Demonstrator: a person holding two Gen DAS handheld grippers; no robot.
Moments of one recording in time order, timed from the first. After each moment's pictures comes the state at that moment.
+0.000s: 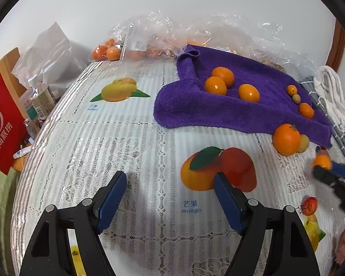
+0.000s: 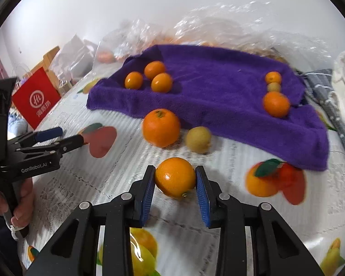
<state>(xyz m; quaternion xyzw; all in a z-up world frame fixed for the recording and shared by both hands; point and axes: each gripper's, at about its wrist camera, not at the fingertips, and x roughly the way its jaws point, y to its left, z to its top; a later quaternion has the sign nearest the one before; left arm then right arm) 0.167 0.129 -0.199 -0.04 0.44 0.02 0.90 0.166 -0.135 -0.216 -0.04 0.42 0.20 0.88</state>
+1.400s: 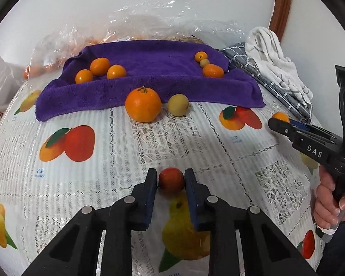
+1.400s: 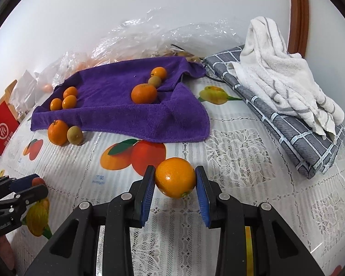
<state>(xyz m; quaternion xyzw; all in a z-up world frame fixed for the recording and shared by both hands) 0.125 -0.017 -0.191 -0.01 0.44 -0.12 0.89 0.159 -0.268 -0.222 0.01 0.40 0.07 0.92</state>
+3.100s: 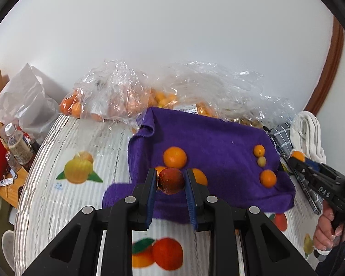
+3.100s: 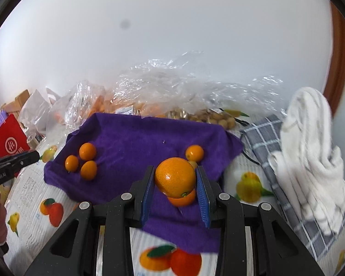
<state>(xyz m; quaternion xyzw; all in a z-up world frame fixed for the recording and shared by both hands) 0.241 0.094 -0.109 -0.09 0.38 -0.04 0.92 0.274 -0.201 -0.144 -0.03 0.36 0.13 0.92</state>
